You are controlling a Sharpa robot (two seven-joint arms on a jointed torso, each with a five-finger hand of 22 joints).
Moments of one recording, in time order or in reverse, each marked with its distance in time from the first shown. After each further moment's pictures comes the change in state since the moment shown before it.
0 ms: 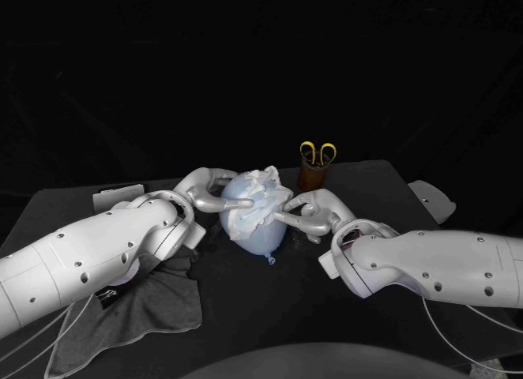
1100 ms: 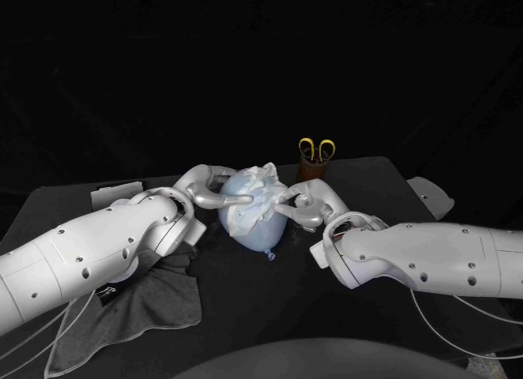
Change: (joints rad) left arm 0.000 0.012 -0.001 -0.013 0.018 0.001 -0.007; left_hand 0.004 0.004 0.015 -0.001 0.000 0.018 0.004 0.008 0.008 0.018 0.003 -0.001 0.000 0.045 0.006 0.022 0.009 0.016 0.000 0.000 0.000 0.000; right arm 0.001 0.046 0.011 -0.037 0.011 -0.047 0.050; right_hand 0.151 0.099 0.259 -0.173 -0.064 0.137 -0.054 0.036 0.029 0.100 -0.029 0.134 0.032 0.004 -0.037 0.027 0.000 -0.016 0.050 -0.039 0.141 0.000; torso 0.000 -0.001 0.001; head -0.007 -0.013
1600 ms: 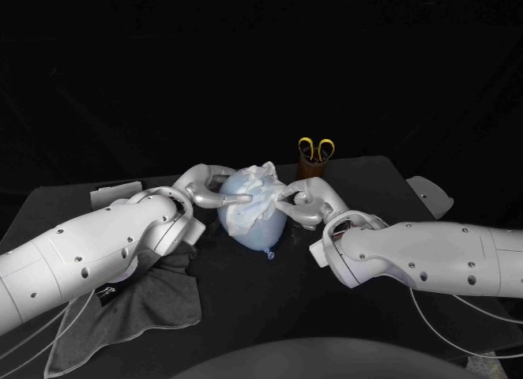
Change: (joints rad) left arm 0.000 -0.002 0.000 0.000 0.003 0.000 -0.002; left_hand 0.004 0.004 0.007 0.001 0.000 0.004 -0.004 0.000 0.000 0.000 0.000 0.000 0.000 0.000 0.000 0.000 0.000 0.000 0.000 0.000 0.000 0.000; right arm 0.000 -0.001 0.002 0.001 0.001 -0.001 0.027; right_hand -0.128 -0.010 0.259 -0.060 -0.010 0.001 -0.005 0.049 0.032 0.021 -0.018 0.058 0.001 -0.002 -0.008 0.006 -0.001 -0.001 0.014 -0.006 0.036 0.000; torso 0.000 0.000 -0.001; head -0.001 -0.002
